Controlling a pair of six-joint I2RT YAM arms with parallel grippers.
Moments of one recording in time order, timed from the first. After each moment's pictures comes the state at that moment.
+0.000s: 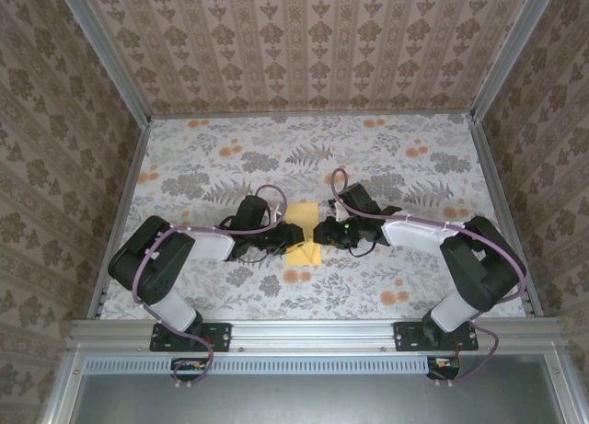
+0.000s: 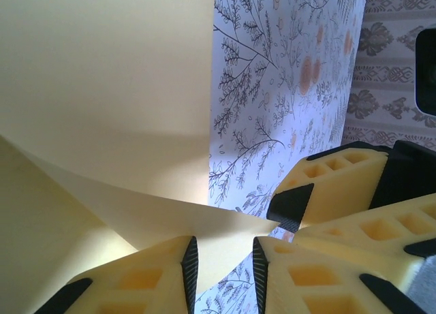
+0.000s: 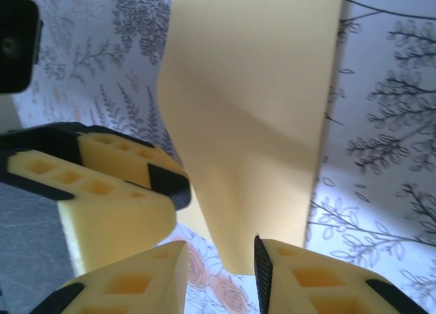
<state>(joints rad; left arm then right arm) -0.65 1.63 0.56 0.35 0.68 -1.01 0.58 1.58 0.80 -0.15 -0.48 0.76</state>
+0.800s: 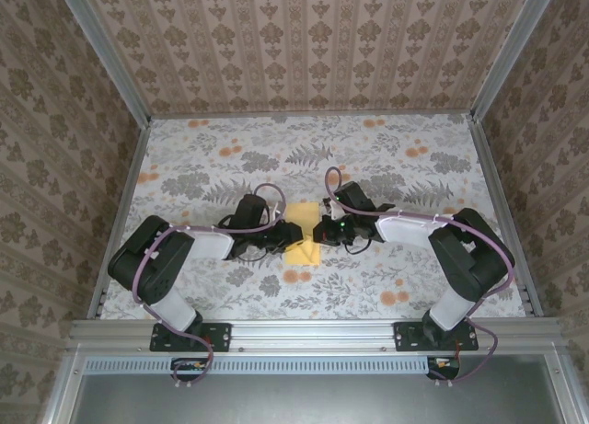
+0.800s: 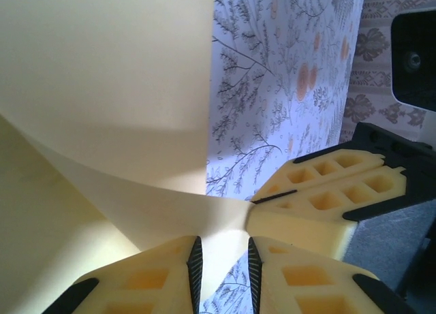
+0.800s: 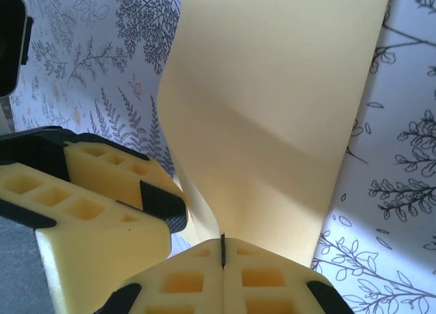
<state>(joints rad) -0.63 1.63 0.58 0.34 0.70 -1.01 0.57 1.66 0.83 -0.13 -0.50 0.71</state>
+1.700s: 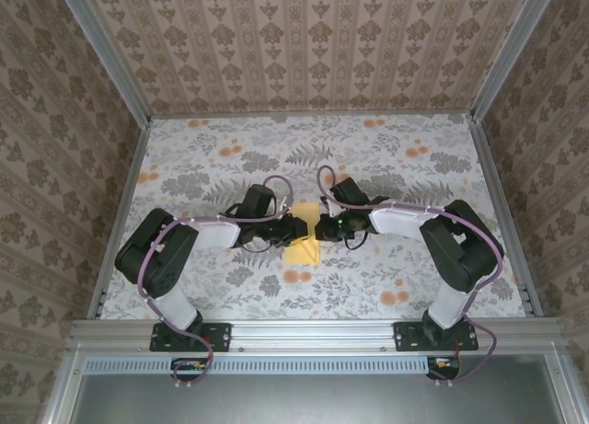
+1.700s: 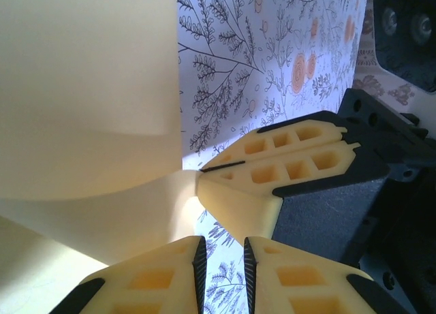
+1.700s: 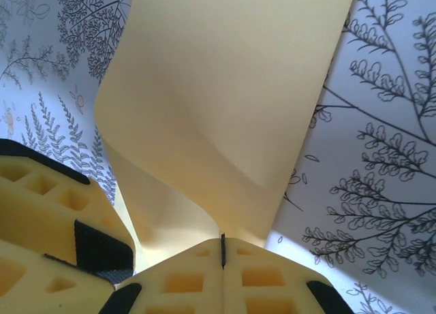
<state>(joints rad) -0.64 1.68 0.71 0.18 0.73 -0.91 0.56 1.74 0.93 -0.25 -0.41 0.54</state>
